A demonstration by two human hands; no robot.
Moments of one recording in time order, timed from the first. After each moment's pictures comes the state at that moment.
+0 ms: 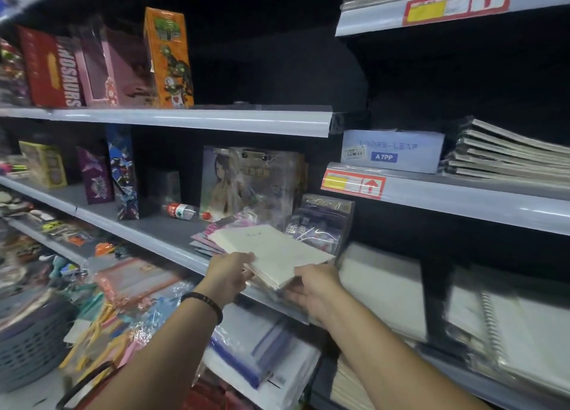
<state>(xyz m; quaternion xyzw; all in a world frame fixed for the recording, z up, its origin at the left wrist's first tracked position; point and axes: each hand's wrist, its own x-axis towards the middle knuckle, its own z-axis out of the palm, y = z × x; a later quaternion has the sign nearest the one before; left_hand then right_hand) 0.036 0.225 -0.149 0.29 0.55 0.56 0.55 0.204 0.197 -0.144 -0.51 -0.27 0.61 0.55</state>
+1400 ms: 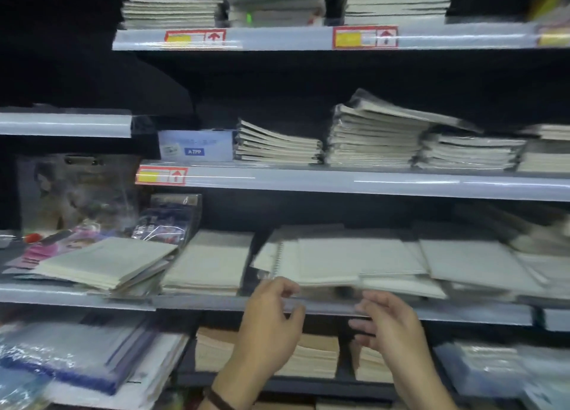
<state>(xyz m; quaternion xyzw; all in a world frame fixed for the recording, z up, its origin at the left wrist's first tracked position) 0.344 -0.020 -0.165 0.79 0.39 0.41 0.24 0.522 -0.117 -0.167 -0.64 -0.25 0.29 0.66</state>
